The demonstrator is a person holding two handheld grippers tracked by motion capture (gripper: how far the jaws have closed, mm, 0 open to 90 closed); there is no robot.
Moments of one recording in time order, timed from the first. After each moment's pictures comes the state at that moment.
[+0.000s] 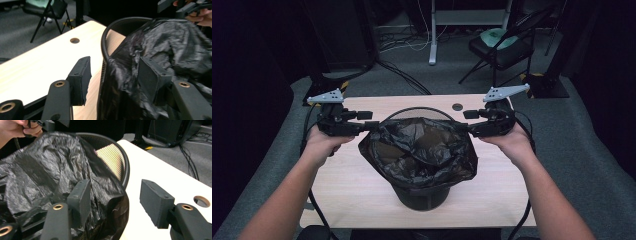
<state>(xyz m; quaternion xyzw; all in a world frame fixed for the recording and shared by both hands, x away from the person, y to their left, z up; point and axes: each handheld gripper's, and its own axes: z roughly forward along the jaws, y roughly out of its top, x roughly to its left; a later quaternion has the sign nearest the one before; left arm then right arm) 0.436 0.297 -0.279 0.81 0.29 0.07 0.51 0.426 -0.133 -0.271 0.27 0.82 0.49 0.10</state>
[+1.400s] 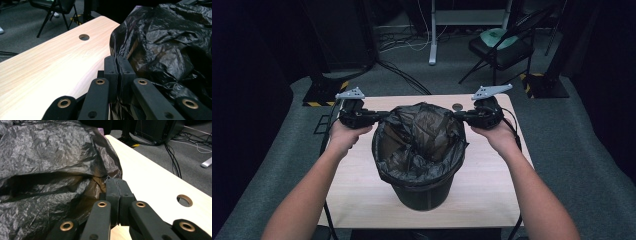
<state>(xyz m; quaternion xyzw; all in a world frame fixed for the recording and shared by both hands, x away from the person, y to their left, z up) 0.482 0.270 -0.312 0.81 0.31 0.09 0.50 0.467 -0.121 -0.301 0.28 0.82 0.47 0.14</state>
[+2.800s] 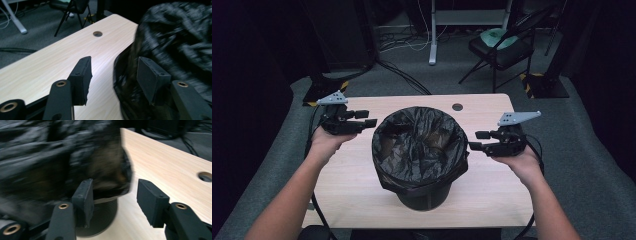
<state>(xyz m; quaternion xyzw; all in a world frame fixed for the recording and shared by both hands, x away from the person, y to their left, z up) 0.446 0.301 -0.288 0.80 0.32 0.14 0.48 0.406 -0.173 -0.332 0.29 0.81 0.50 0.08</state>
